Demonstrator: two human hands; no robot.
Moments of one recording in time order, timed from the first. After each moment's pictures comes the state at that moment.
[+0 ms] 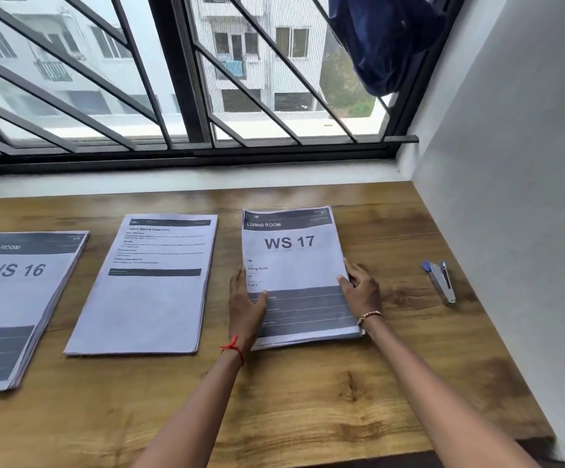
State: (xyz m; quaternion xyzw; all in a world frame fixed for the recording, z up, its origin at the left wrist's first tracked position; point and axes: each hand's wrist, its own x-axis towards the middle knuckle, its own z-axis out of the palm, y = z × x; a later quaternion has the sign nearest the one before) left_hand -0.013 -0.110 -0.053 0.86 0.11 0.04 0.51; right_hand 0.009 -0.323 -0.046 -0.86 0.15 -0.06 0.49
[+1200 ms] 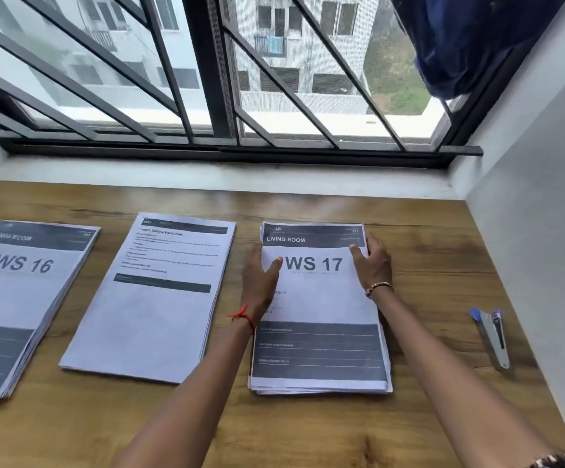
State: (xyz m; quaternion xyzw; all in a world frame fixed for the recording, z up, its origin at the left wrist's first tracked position) left_hand 0.085 -0.112 -0.034 0.80 0.16 0.01 0.58; right_hand 0.131 -0.307 -0.033 -0.88 0.14 0.00 0.46
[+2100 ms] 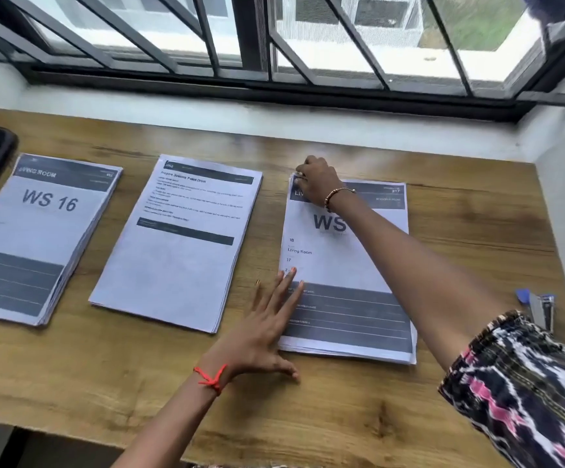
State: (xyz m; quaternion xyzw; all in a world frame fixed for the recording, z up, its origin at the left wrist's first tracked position) left_hand -0.042 -0.068 -0.050 0.95 -0.24 -0.16 0.14; right_hand 0.214 -0.179 -0.027 -0.96 -0.21 0.12 0.15
